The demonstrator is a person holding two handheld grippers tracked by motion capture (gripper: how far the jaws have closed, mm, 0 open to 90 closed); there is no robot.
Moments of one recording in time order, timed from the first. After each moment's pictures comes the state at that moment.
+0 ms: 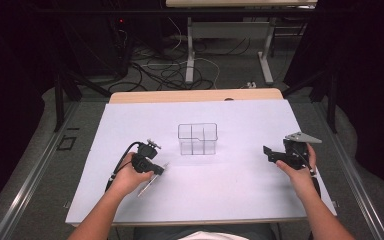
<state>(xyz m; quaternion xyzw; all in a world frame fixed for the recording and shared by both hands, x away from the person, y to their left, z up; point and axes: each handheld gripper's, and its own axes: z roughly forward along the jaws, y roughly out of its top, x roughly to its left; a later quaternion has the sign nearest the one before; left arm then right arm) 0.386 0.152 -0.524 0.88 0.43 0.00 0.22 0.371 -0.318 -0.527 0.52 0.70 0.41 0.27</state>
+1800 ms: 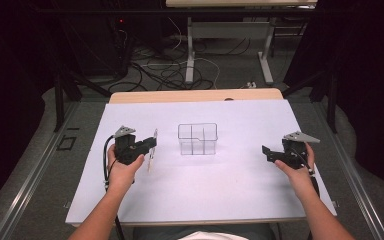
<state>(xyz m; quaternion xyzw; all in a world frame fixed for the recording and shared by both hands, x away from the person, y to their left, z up) 0.379 0.189 -0.490 0.72 0.49 0.13 0.48 0.373 -0.314 -0.527 0.52 0.70 0.41 0.27</state>
